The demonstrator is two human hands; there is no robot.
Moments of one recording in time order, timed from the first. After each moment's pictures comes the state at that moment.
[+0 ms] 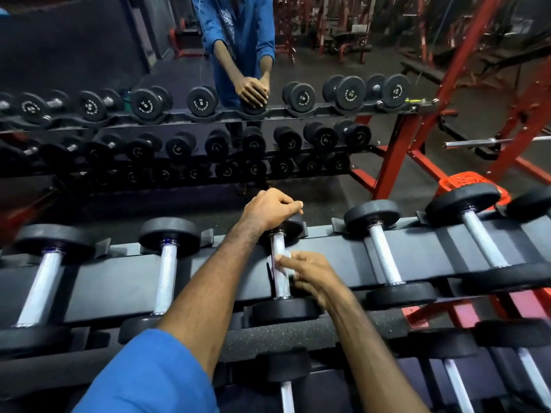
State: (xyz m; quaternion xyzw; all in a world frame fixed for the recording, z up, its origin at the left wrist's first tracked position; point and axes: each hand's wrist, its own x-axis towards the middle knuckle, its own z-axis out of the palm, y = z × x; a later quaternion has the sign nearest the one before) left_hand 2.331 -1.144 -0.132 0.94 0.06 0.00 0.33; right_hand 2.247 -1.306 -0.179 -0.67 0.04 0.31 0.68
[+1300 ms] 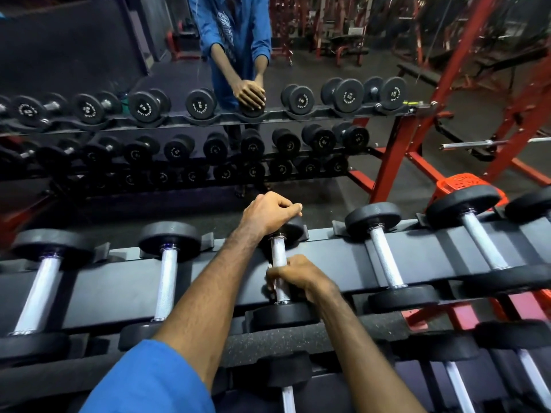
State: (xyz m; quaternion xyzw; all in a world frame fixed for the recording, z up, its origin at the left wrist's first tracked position) left_hand 2.334 -1.138 -0.140 0.94 0.06 0.02 0.34; right_hand 2.253 -1.276 -0.175 -0.72 0.04 0.37 0.58
